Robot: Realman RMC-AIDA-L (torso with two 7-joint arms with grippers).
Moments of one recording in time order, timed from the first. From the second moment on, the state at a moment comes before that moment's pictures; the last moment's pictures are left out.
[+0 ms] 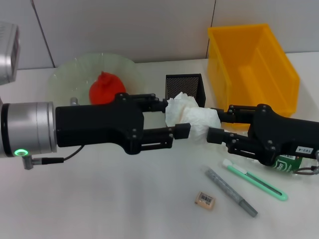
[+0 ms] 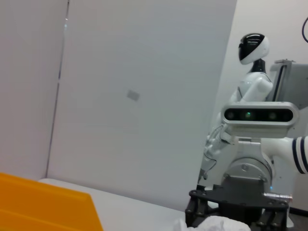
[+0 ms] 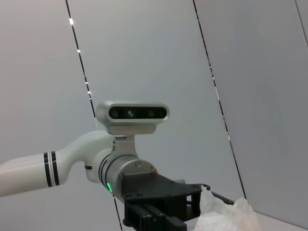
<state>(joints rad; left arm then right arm) -0.42 -2.07 1.34 1.12 1.50 1.47 -1.70 0.42 2.08 2.45 0.71 1.42 -1.87 1.33</state>
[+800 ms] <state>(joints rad) -0.41 -2.07 1.16 1.01 1.50 1.45 -1.60 0.35 2.07 2.52 0.82 1.41 -1.85 1.35</state>
